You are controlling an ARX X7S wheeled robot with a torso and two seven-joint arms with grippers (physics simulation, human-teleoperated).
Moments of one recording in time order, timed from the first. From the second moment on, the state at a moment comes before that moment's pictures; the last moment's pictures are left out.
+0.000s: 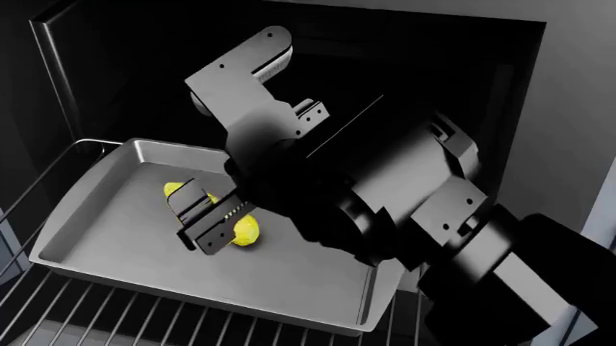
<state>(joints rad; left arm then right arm) -1.86 -0.87 1.45 1.05 -1.04 0.05 -1.57 1.50 0.22 -1.07 0.36 1.13 1.05 0.15</state>
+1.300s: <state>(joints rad) -1.73 -0.91 1.48 1.02 -0.92 0.08 -1.54 1.46 0.14 -1.15 0.59 1.08 0.94 -0.11</state>
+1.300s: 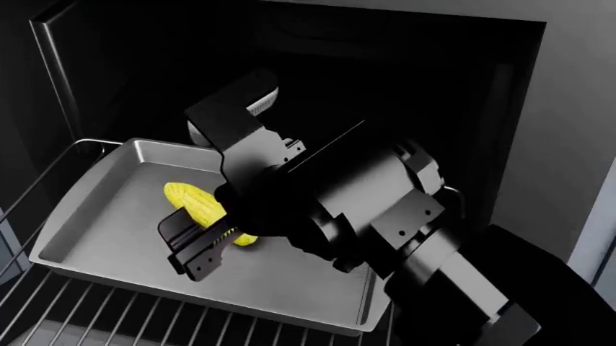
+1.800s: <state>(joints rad) -1.63 -0.94 1.48 0.99 -0.87 0.10 -1.50 1.48 0.11 -1.16 0.69 1.09 0.93 -0.21</state>
